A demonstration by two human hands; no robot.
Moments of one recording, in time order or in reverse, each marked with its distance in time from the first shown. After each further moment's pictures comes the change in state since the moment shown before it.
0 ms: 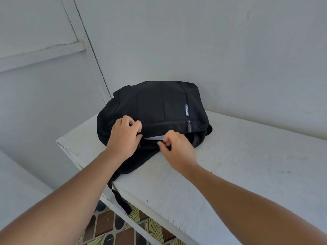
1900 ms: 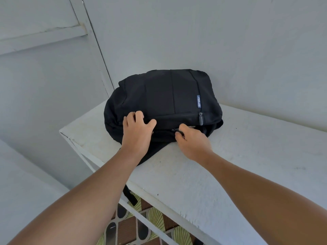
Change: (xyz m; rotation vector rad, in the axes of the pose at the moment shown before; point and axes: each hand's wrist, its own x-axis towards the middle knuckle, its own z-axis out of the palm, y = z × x) left_hand -0.008 0.010 0.037 0.147 -0.014 -0.077; right_hand 0.016 0.010 -0.003 -0.166 -0.187 0.081
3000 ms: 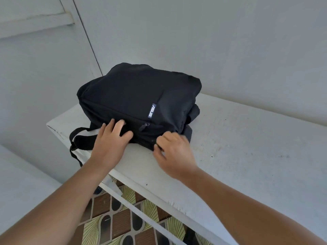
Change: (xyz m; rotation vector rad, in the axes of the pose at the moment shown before) left_hand -0.061 -0.043 0.003 0.093 -0.075 0.151; right_hand -0.067 -0.019 0.025 -0.017 0.277 -0.337
